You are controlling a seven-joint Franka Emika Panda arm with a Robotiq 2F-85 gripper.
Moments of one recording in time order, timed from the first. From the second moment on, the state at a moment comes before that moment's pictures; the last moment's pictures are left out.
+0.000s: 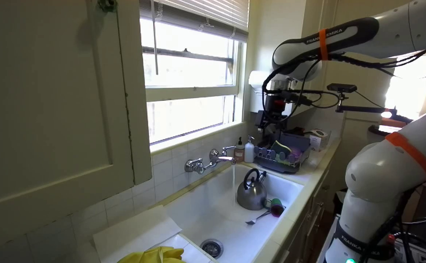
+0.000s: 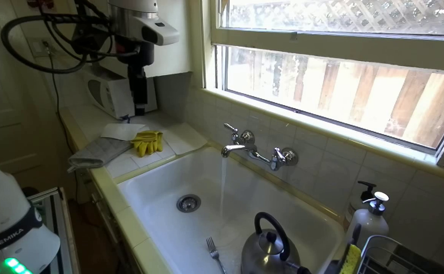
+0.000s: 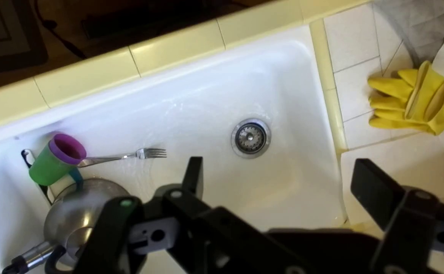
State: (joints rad) arm -0.09 -0.69 -0.14 -2.54 0.12 1.78 0.03
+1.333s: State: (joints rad) arm -0.16 -0.09 -0.13 -2.30 0.10 2.37 0.21
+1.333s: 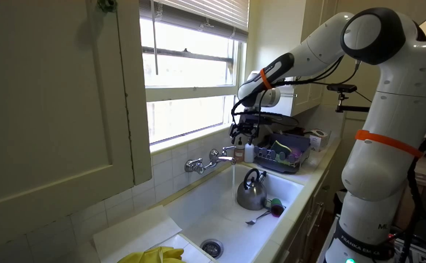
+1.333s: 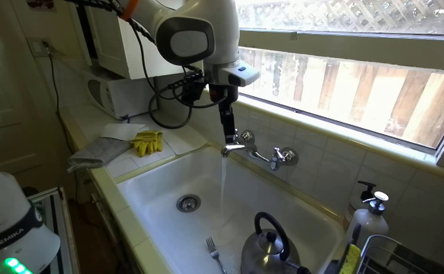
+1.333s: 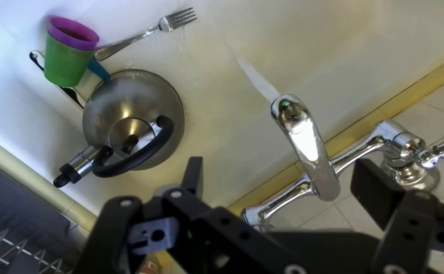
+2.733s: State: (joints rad) arm -0.18 0.27 -0.18 -2.02 0.11 2.41 0.30
